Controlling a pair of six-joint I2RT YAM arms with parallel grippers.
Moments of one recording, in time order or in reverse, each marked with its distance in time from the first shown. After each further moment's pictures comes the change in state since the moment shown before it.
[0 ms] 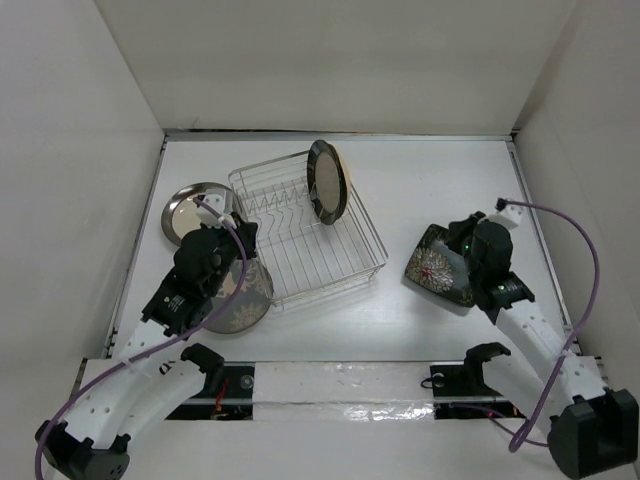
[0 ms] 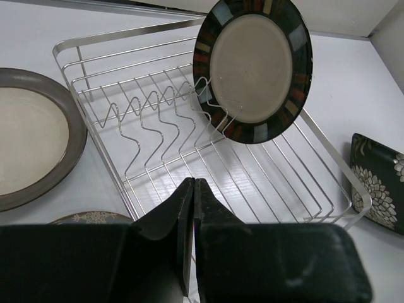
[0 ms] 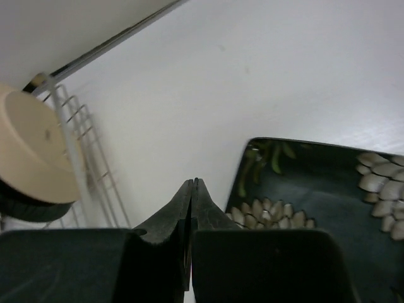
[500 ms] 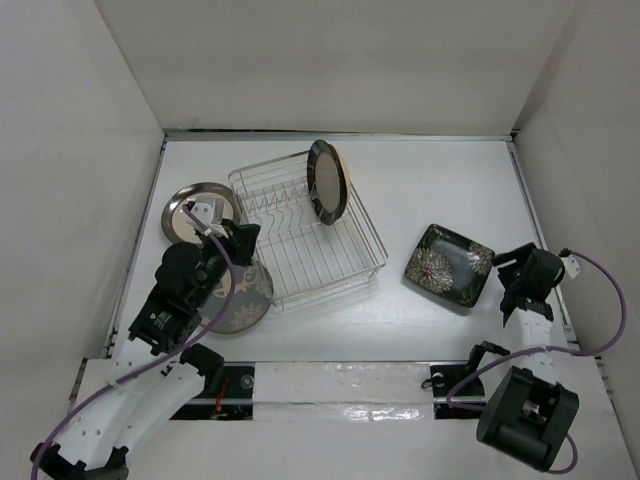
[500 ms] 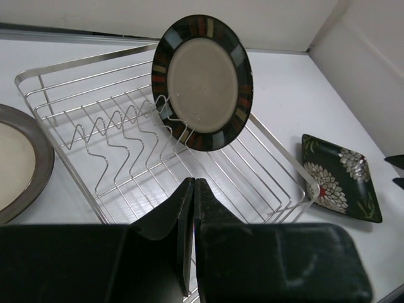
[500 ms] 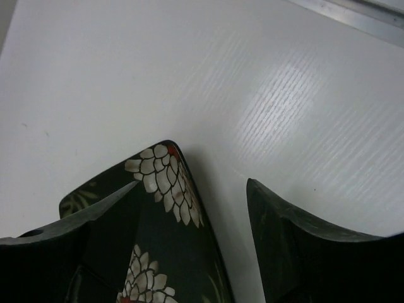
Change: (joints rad) left arm 0.000 -0.109 0.000 0.003 0.122 -0.002; right arm -0.748 -0.050 -0.233 -0.062 -0.286 0.115
